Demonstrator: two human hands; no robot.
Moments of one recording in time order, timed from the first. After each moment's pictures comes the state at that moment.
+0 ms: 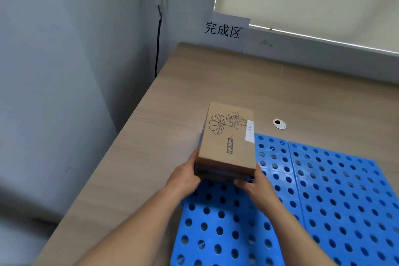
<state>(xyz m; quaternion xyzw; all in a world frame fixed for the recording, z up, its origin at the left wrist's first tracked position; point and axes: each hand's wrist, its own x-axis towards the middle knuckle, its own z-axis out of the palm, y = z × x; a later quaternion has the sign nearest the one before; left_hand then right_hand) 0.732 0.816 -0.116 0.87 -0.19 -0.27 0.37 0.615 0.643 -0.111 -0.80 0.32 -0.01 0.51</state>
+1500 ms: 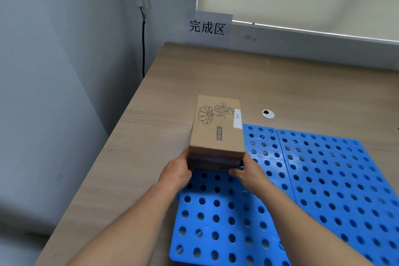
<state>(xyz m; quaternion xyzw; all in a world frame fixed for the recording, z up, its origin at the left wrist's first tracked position) 0.734 0.816 -0.120 0.90 -0.21 -0.23 0.30 0.620 0.642 -0.108 -0.84 0.31 0.02 0.44</state>
